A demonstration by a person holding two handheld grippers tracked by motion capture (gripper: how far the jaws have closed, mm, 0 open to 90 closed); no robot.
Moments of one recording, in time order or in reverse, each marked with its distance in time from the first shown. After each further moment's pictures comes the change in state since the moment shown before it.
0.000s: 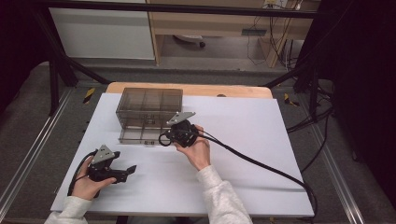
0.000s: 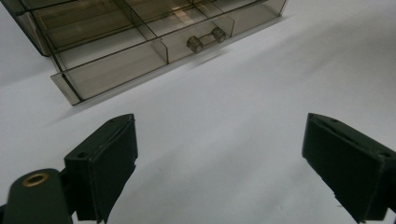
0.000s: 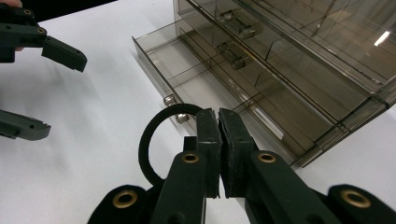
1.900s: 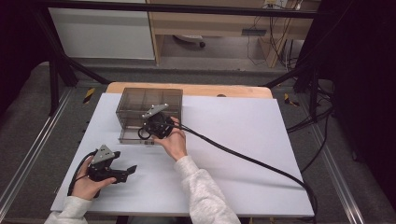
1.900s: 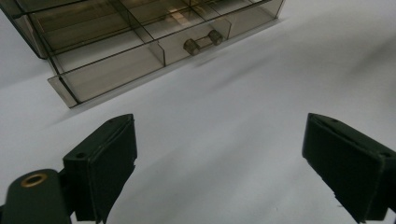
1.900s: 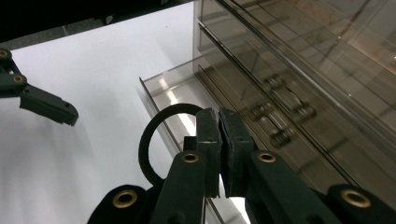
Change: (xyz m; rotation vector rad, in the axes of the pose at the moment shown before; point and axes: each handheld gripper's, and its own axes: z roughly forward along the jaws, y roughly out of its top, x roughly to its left) left arm -0.001 0.001 -0.001 -0.004 -0.010 0.002; right arm 0.015 0.044 0.068 -0.006 0.044 -0.046
